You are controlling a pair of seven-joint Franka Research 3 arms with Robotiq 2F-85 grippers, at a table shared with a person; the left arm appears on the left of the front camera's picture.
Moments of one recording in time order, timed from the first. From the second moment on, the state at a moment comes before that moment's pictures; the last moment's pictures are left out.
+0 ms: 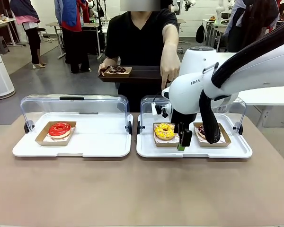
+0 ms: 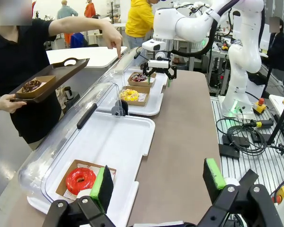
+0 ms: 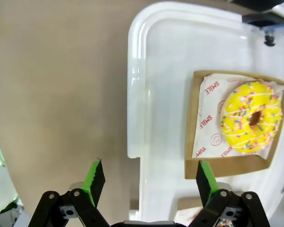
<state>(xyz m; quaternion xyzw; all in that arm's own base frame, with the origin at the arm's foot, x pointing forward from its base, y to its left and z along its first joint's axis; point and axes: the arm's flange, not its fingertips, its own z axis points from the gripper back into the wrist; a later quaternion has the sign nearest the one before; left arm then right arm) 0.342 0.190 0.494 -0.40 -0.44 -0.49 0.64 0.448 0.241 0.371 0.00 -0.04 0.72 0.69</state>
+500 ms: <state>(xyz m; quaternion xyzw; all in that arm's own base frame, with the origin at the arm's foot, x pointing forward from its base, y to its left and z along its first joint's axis) 0.342 0.190 0.494 -0.40 -0.44 -0.49 0.64 0.454 0.240 0.354 0.00 -0.03 0.71 0.71</state>
